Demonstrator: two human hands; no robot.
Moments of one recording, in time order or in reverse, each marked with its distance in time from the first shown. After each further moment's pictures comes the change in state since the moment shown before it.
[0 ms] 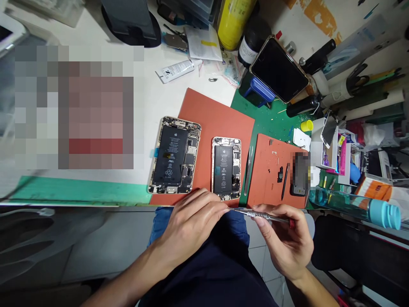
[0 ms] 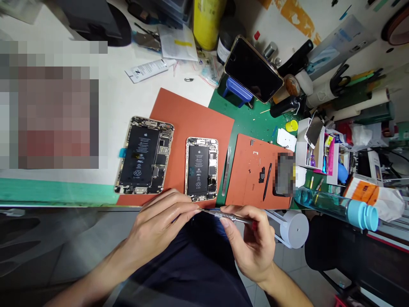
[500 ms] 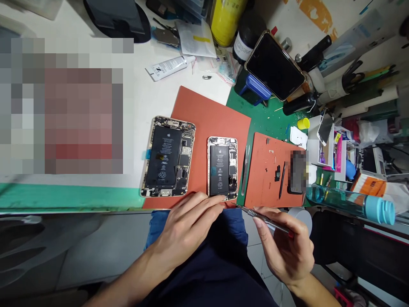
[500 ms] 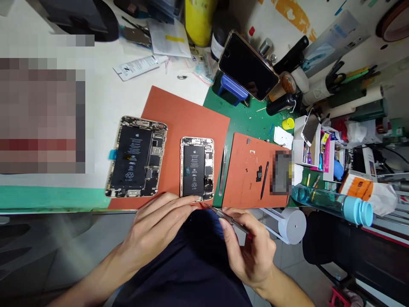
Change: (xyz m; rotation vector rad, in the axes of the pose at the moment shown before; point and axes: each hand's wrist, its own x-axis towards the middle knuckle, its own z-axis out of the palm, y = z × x) left_hand -0.012 -0.009 0.005 0.103 -0.010 0.071; right_hand -0.003 -0.005 -0.002 -0.327 0.035 -0.242
